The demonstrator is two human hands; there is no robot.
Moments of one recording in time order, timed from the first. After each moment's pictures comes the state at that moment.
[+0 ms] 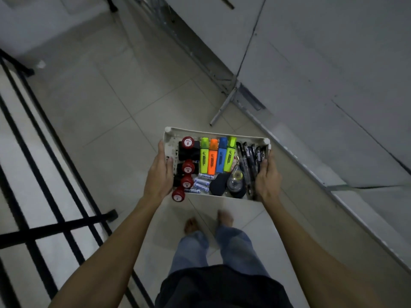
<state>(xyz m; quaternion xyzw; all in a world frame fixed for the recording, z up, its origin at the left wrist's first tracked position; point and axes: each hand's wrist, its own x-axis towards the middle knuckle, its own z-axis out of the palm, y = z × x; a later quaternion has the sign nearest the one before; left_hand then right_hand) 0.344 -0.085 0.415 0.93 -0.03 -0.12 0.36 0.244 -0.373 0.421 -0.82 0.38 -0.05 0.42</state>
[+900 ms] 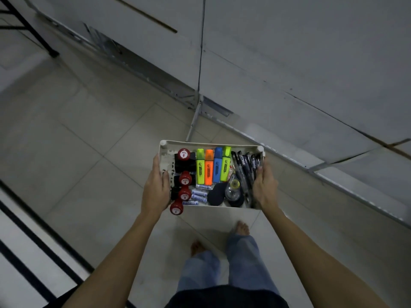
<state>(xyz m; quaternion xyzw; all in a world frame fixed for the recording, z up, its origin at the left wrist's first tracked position) 0.409 -0.120 0.411 0.91 -0.15 -0.15 0.36 0.243 -0.380 0.415 -0.77 0.49 -0.10 0.40</state>
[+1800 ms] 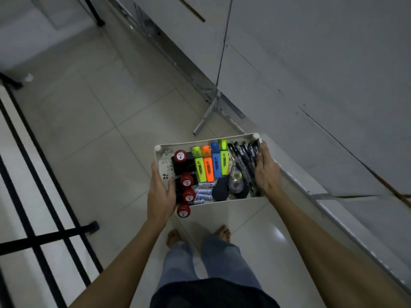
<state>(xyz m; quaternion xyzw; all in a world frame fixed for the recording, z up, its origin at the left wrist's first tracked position) 0.283 -0.228 0.419 0.91 0.05 -0.09 0.40 0.258 -0.532 0.420 -0.87 0.30 0.01 0.40</state>
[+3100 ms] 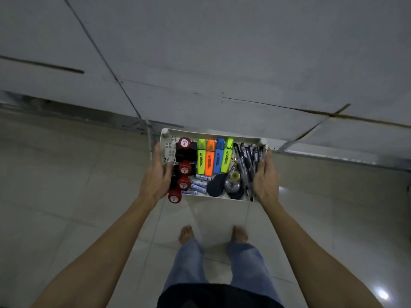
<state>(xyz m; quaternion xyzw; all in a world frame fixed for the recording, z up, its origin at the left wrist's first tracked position) 0.468 -0.386 0.435 0.86 -0.34 -0.26 0.27 0.217 -0.541 0.449 -0.65 0.63 -0.18 0.39</state>
